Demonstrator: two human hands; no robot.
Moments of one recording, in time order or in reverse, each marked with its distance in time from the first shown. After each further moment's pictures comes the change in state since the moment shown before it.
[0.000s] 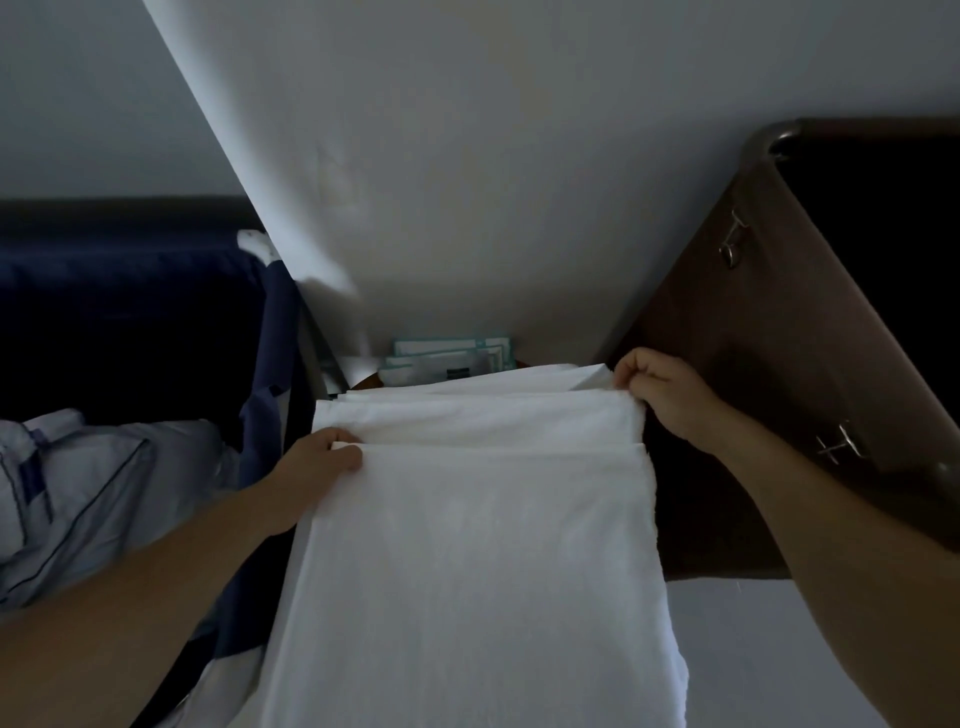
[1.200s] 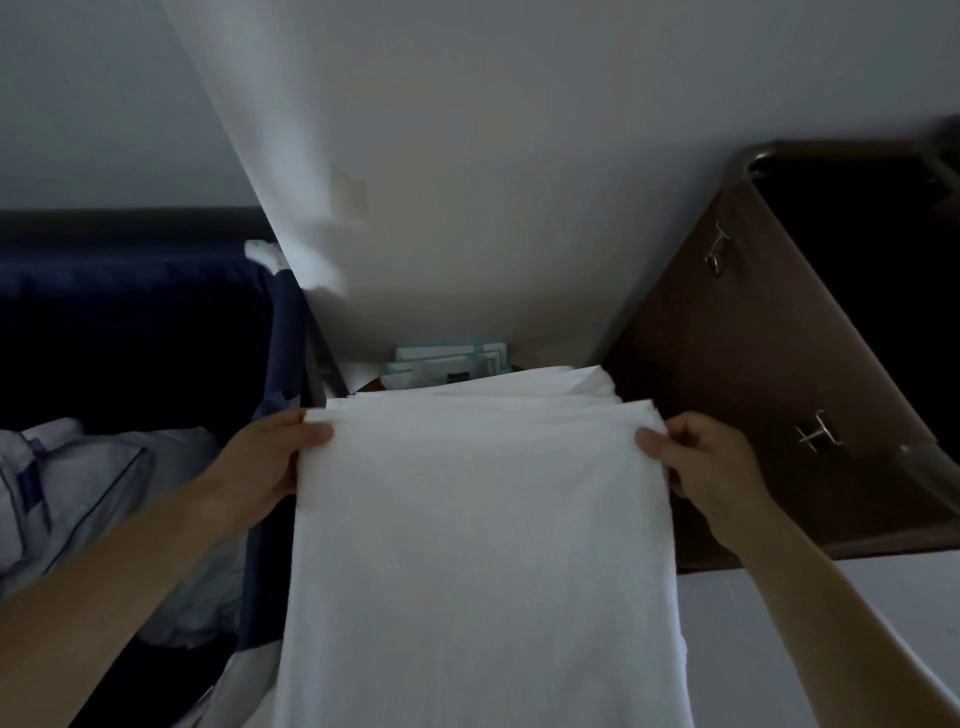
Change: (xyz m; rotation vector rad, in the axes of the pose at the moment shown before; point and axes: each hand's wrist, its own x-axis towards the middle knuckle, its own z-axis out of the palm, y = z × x) left_hand -0.015 0.000 -0.052 -0.494 -0.147 0.100; right_hand -0.096 -0.010 0.018 0.201 0.302 0.278
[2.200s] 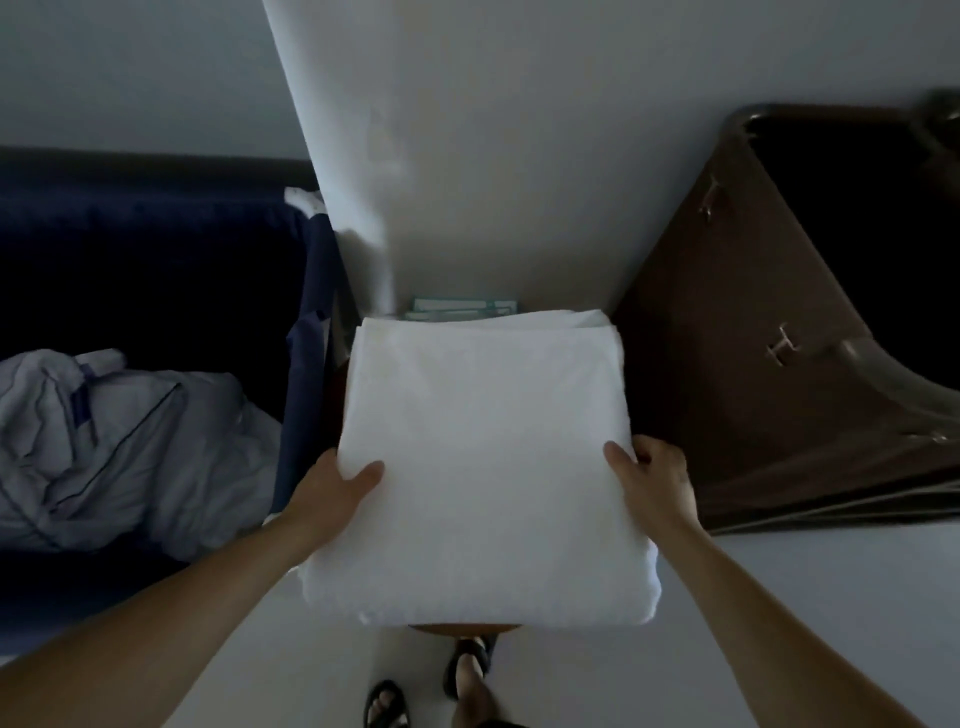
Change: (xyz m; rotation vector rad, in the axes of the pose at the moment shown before) left_hand -0.077 -0.139 0.015 0.655 0.228 0.026; right_hand -0.065 0.094 0.029 -0.344 0.065 -0.002
